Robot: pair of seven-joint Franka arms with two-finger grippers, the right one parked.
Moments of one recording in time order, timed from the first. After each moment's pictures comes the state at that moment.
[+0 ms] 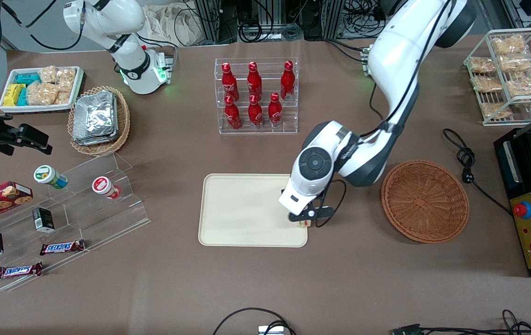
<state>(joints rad) -0.44 0.77 -0.26 -1.36 0.15 2.06 -0.80</state>
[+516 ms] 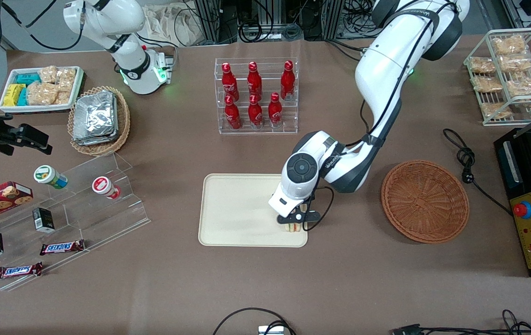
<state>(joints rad) -0.46 0.82 -0.26 -1.34 0.16 2.13 -0.80</state>
